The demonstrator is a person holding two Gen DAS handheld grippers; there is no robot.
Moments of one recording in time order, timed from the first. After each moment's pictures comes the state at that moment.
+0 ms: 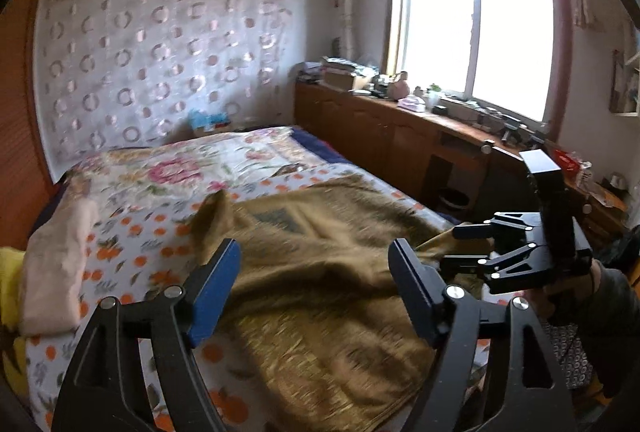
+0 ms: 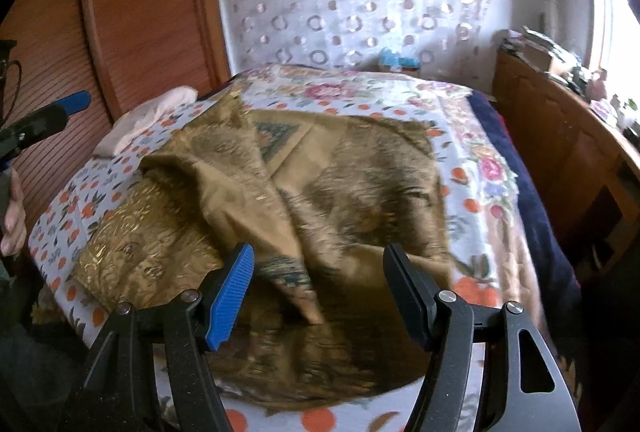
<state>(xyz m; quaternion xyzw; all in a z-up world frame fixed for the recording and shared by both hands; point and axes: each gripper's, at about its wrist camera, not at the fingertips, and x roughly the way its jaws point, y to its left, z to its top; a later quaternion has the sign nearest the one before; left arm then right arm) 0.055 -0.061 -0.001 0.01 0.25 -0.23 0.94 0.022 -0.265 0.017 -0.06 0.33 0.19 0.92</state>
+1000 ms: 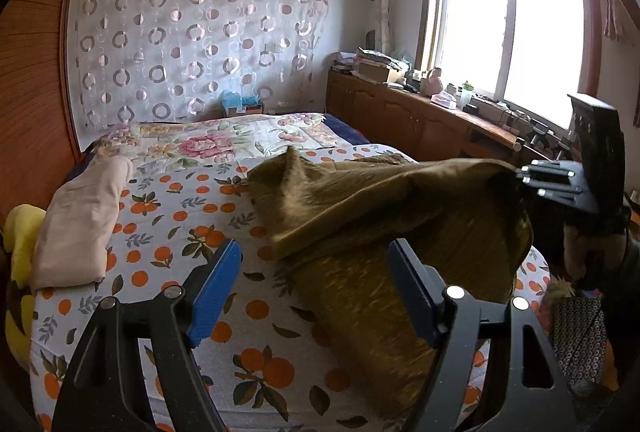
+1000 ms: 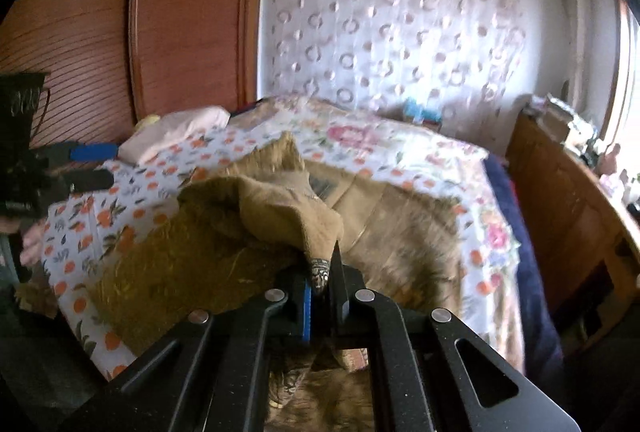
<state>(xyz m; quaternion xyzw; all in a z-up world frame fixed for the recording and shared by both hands) 0.056 -0.020 -0.031 -0.01 0.27 -0.19 0.94 0.035 -0.249 0.059 -0.12 0.24 0.20 0.94</state>
